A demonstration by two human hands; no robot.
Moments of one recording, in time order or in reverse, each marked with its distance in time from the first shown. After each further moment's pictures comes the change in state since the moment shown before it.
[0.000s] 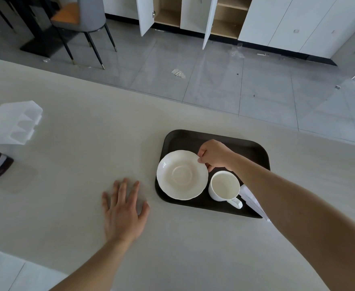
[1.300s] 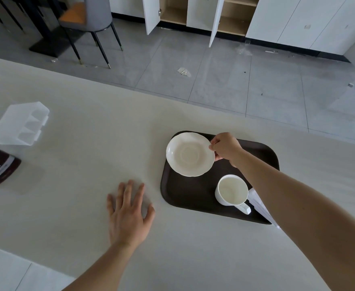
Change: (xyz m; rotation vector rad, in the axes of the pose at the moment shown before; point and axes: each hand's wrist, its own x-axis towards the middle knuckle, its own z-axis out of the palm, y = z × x) left_hand 0.000 0.001 -0.002 0.030 -0.015 0.003; right_hand 0.023 0.001 -0.011 0.380 0.217 0.194
